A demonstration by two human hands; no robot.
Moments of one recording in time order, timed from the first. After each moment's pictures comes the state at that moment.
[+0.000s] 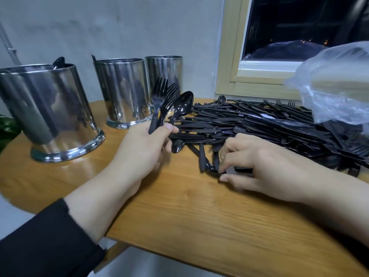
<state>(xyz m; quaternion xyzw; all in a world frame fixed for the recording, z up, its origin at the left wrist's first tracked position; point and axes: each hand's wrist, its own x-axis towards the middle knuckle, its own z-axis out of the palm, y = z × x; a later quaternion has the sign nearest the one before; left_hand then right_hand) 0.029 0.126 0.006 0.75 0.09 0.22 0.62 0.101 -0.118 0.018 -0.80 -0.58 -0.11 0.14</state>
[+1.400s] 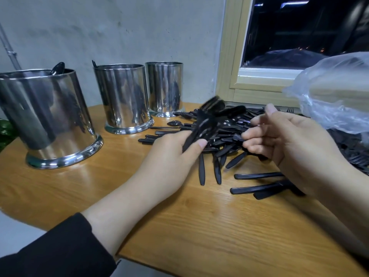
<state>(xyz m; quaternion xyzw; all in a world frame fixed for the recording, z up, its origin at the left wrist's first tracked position) 0.027 0.091 0.017 0.89 -0.01 0.21 0.40 0.104 -0.118 0.041 -0.64 -0.19 0.02 0.74</state>
